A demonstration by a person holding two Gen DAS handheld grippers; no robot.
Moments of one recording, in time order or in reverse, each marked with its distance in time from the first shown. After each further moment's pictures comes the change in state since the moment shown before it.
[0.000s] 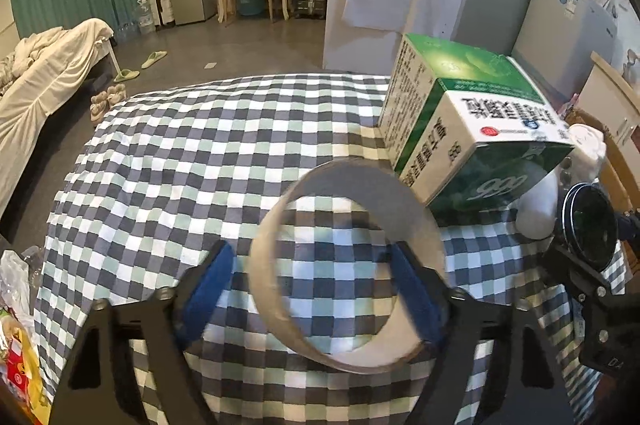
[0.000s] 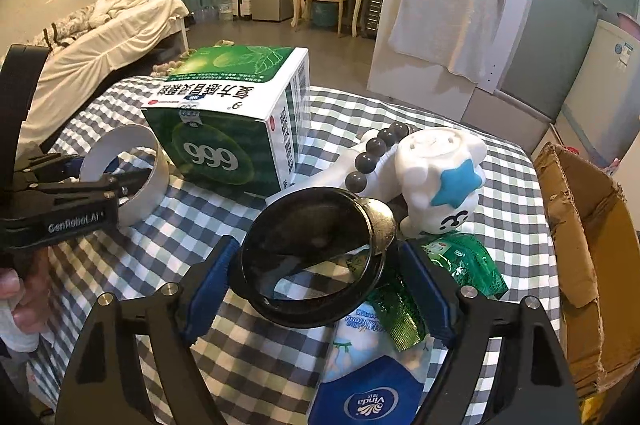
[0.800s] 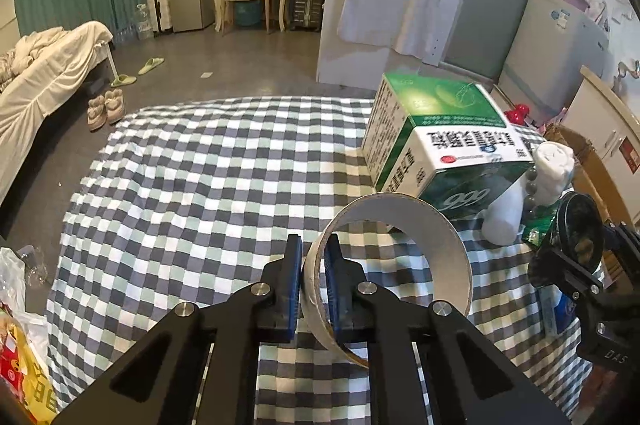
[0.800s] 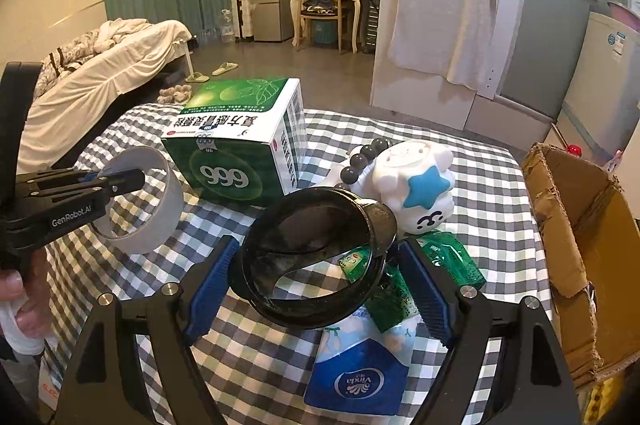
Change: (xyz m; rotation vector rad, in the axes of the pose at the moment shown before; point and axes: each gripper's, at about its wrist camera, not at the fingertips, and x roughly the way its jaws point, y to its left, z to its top) left arm -0.035 0.009 0.003 -0.010 -0.047 -0.027; right arm -0.028 -0.006 0.002 0.047 -0.070 0.031
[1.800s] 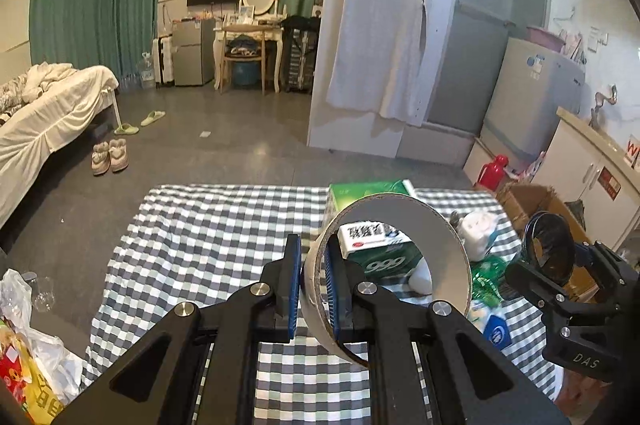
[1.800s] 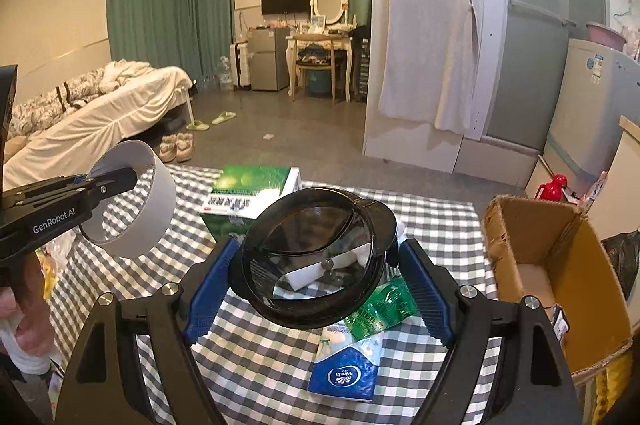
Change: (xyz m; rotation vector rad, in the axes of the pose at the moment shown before) left arm -0.094 -0.012 0.022 -0.009 -0.237 -0.027; right arm -0.078 -0.003 0.018 0.019 -0.188 -0.014
